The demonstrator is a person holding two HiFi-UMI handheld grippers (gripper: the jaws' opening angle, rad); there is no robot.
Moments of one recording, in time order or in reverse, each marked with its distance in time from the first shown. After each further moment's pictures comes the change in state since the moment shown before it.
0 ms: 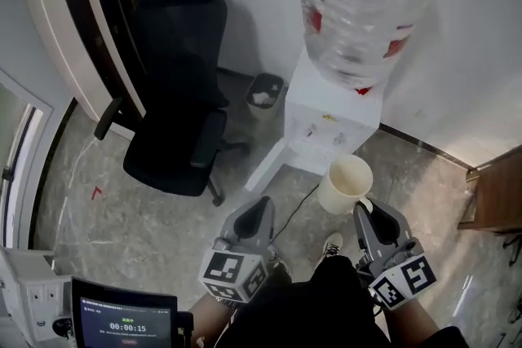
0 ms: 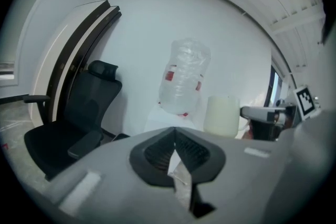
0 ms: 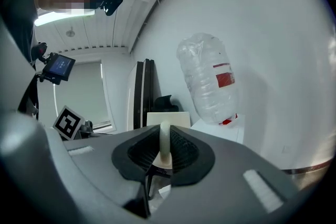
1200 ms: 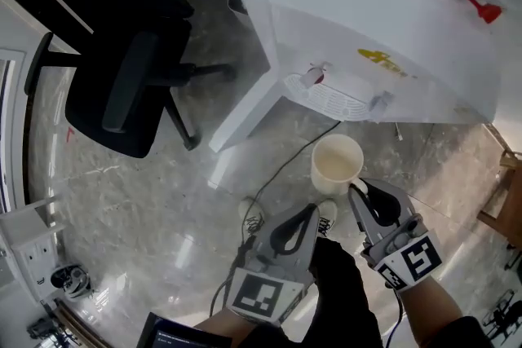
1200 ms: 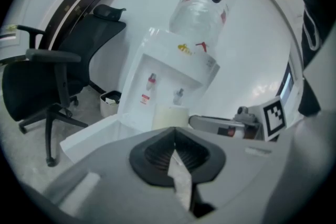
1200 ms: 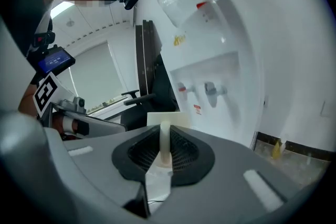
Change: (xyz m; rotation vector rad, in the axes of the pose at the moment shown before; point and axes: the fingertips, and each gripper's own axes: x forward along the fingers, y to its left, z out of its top) left arm 0.188 0.008 -0.269 -0.164 0.221 0.032; right arm 0.135 -0.162 -0.314 0.034 0.288 0.248
